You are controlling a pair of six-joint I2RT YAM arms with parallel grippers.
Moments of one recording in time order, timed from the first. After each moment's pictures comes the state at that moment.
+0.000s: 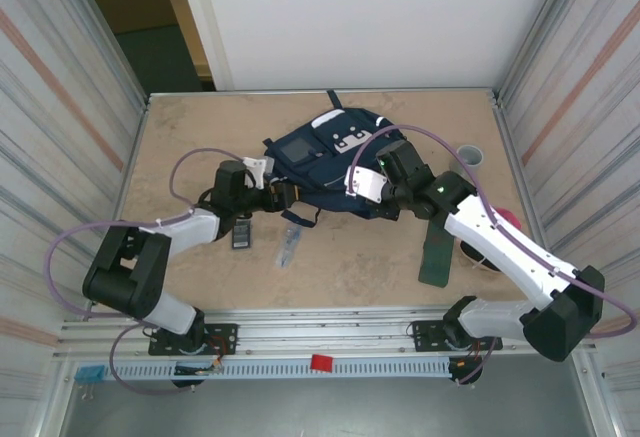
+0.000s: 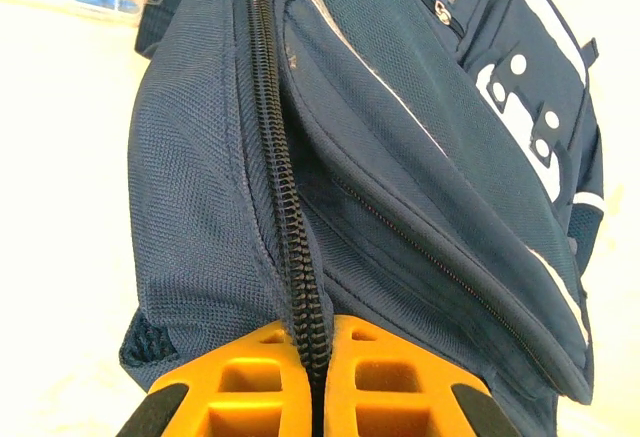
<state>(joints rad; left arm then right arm) -0.36 1.51 0.65 0.29 0.47 -0.41 0.67 1.23 1.16 -0.80 0.07 -0.71</state>
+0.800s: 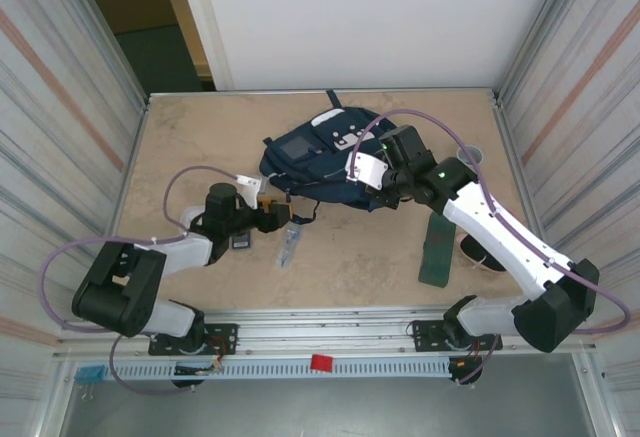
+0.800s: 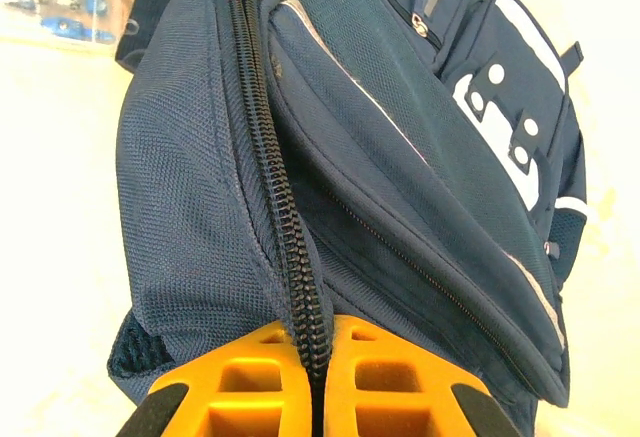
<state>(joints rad) -0.36 1.42 0.42 0.50 0.49 -0.30 0.61 1.29 1.26 -0.83 0.01 -0.72</state>
